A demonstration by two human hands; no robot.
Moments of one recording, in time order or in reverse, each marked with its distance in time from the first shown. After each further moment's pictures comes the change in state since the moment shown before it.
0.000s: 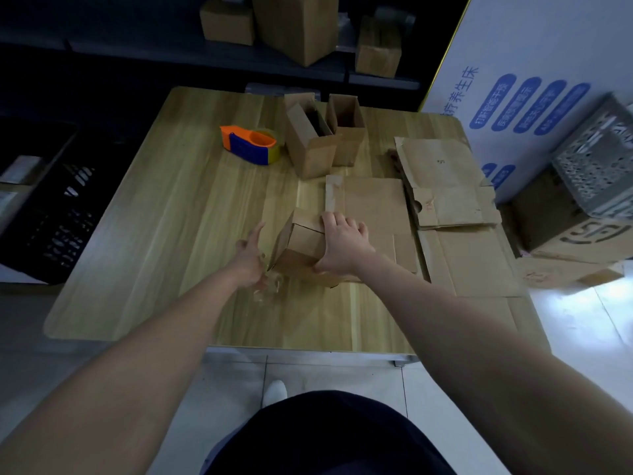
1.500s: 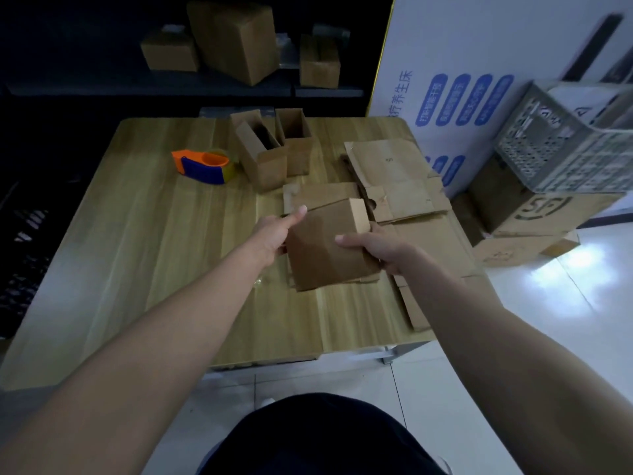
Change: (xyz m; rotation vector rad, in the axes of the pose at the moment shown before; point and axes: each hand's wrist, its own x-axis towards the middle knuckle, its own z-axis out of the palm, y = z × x) left_hand -0.016 0.134 0.046 -0.613 -0.126 0.000; right_hand -0.048 0.118 -0.023 1.183 -0.056 0.472
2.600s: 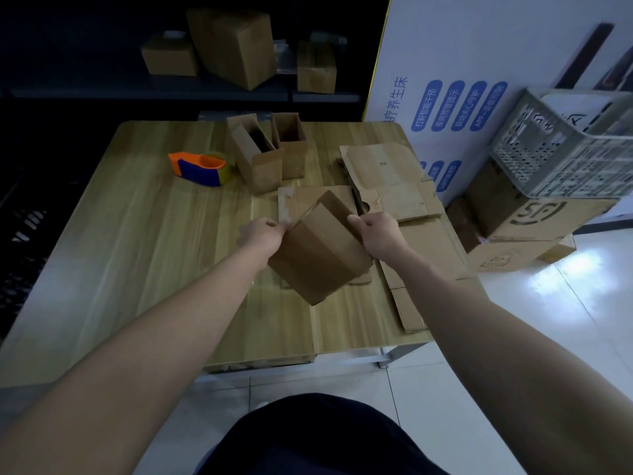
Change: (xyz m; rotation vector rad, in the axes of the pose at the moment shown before) left_hand -0.020 0.004 0.012 0.439 0.335 0.007; right_hand -0.011 -0.011 -0.010 -0.386 0.335 -0.268
